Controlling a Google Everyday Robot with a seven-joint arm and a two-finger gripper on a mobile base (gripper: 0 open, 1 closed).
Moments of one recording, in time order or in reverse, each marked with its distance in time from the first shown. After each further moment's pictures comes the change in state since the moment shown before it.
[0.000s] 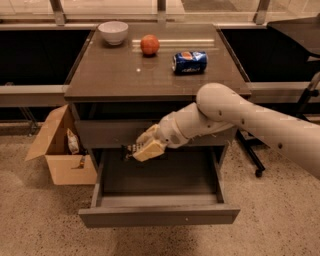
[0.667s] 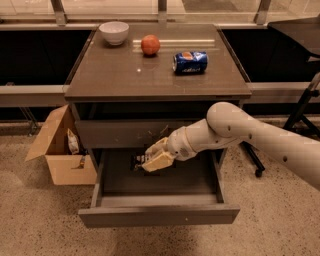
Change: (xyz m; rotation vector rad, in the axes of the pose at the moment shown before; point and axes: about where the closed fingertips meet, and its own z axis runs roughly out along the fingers) arm 0.057 0.000 0.008 -0.023 -0.048 0.089
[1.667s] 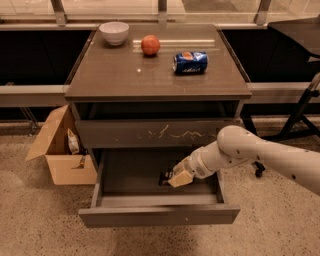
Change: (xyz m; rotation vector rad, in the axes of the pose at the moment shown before) arm 0.133 -0.034 -0.013 0.188 0.228 0.147
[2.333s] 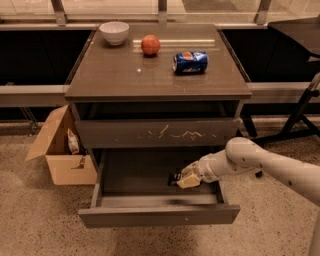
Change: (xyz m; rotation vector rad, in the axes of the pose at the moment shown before) arm 0.058 -0.053 0.029 0.033 -0.051 0.034
